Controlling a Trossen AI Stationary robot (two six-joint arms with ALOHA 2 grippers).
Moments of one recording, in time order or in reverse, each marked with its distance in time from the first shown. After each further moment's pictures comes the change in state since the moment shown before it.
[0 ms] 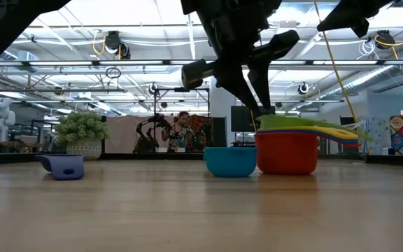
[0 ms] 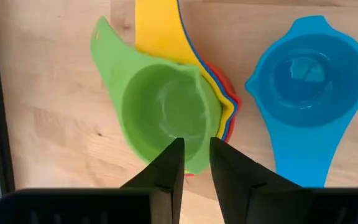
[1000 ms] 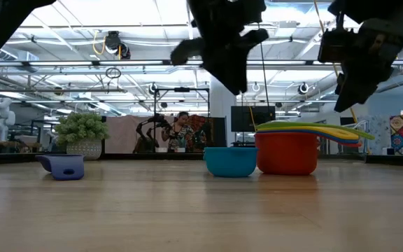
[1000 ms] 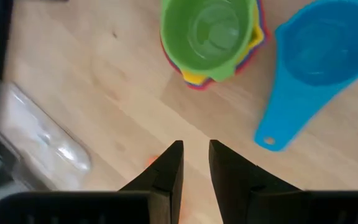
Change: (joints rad) left arm 0.025 -0.091 0.000 -0.115 -0.194 -0.393; right arm 0.338 0.323 -0.336 0.166 -0.173 0.269
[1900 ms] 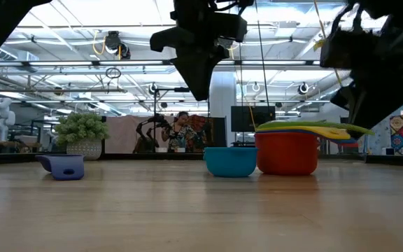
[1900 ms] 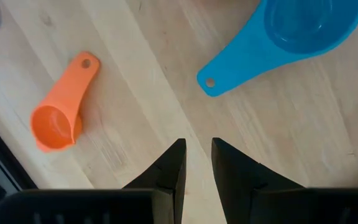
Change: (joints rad) left arm -0.020 -0.008 0.000 -0.267 -0.083 -0.579; right arm 0.331 0.332 0.013 0.252 0.135 0.048
